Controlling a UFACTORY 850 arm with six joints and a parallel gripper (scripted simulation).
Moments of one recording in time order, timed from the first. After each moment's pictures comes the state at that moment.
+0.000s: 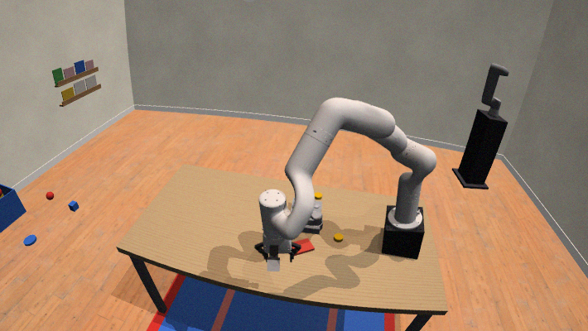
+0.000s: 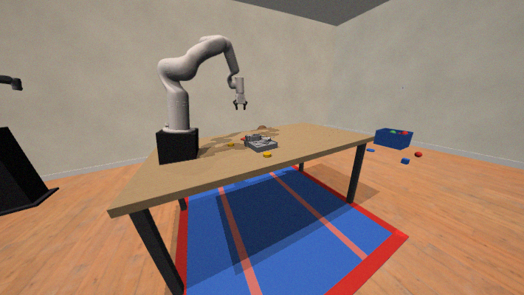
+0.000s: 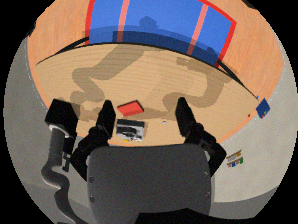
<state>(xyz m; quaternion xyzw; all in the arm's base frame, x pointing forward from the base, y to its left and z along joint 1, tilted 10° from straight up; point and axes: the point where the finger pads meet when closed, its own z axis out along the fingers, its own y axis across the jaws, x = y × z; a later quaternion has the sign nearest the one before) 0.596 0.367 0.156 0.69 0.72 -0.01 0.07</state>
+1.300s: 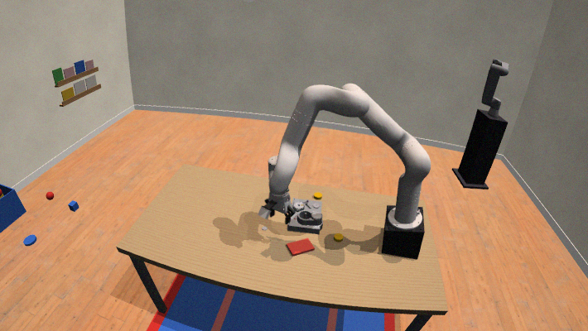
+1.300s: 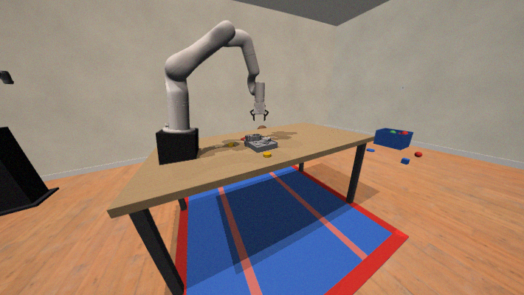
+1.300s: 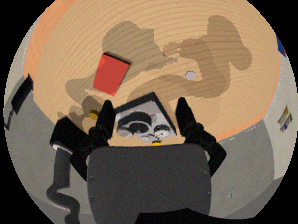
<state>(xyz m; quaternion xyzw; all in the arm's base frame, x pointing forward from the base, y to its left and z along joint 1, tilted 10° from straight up) 0.632 0.031 0.089 0.87 0.49 0.04 0.03</state>
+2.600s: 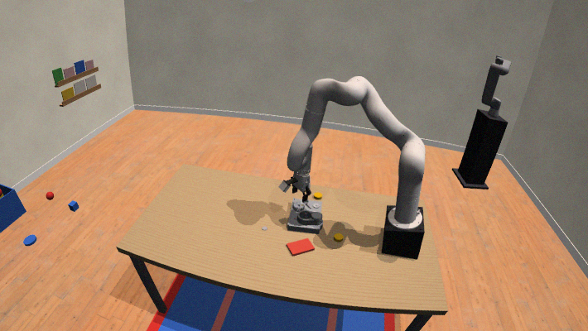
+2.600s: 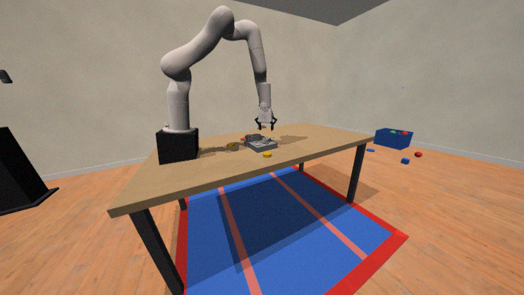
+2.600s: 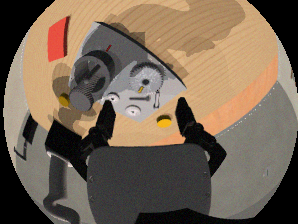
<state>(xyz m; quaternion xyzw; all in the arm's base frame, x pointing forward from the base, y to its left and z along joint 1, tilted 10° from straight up) 0.551 -0.204 0.050 0.94 0.32 0.07 0.05</state>
